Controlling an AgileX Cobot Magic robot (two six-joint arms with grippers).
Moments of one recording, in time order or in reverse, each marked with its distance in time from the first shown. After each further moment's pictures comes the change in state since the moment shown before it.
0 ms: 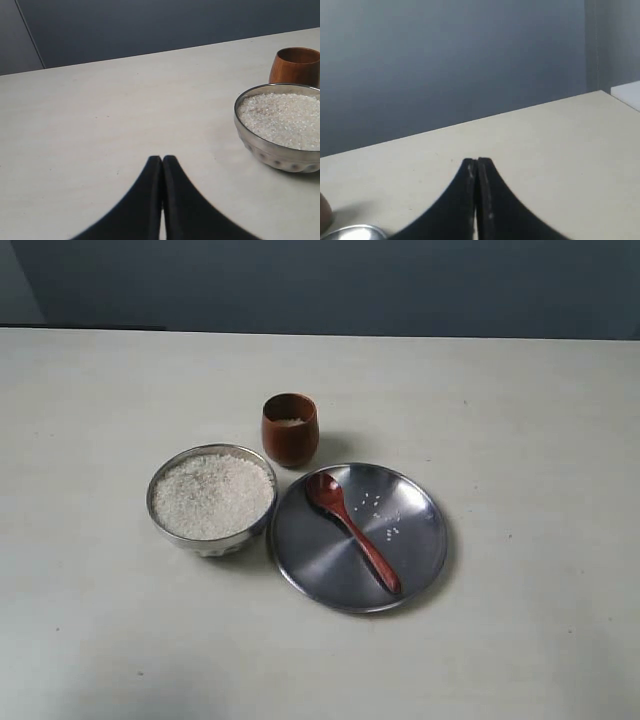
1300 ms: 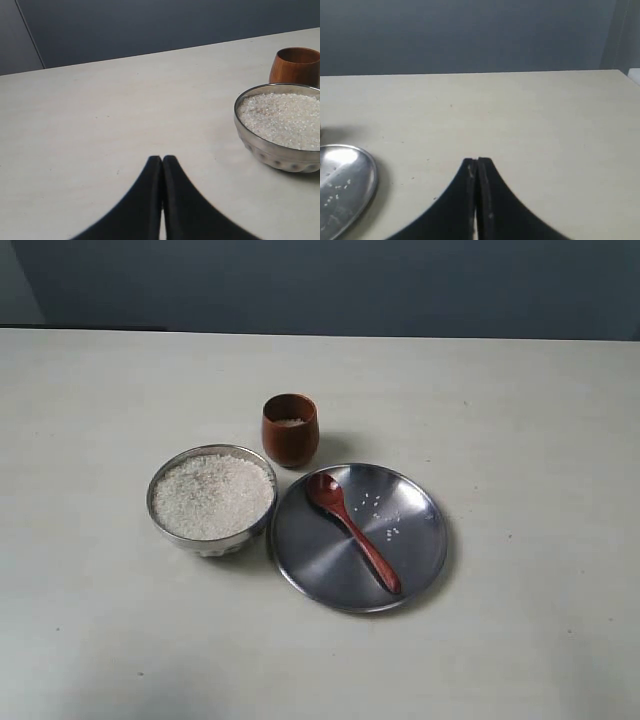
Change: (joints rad) left arm 0.000 0.000 0.000 0.000 0.000 0.000; right arm -0.052 -0.002 0.105 0.462 0.003 -0.652
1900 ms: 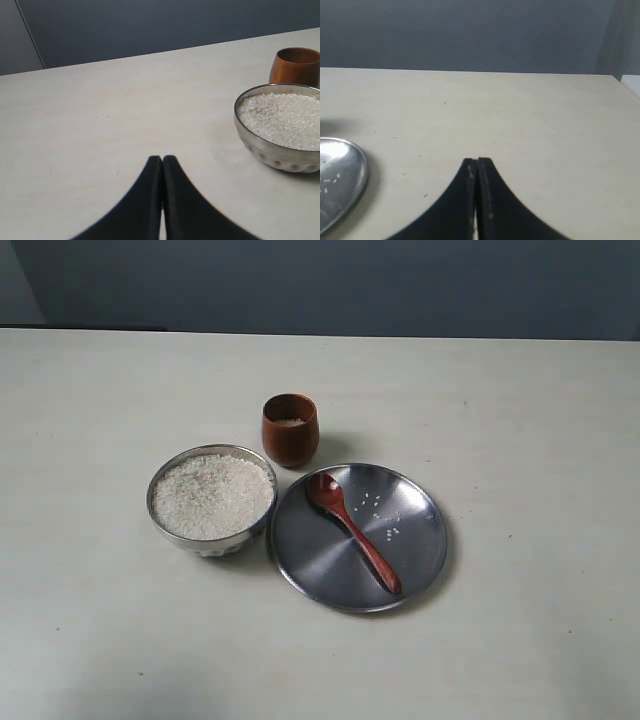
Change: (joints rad) left arm 0.000 0.000 0.000 0.000 0.000 0.000; right arm 0.000 0.000 0.000 -0.034 0.002 -0.016
